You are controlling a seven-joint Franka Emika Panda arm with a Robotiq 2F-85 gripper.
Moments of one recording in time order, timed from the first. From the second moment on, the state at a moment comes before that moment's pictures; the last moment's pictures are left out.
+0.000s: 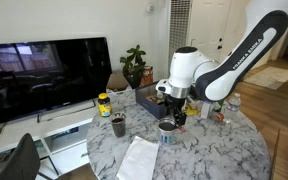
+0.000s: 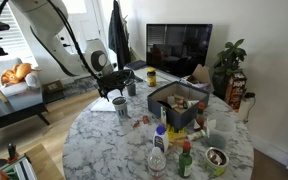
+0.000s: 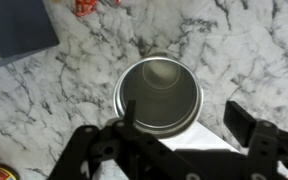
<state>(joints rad) 0.15 0.29 0.18 -2.28 -0.33 2.69 -0.56</state>
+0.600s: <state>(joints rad) 0.00 0.00 0.12 -2.43 -0.01 2.75 -0.76</state>
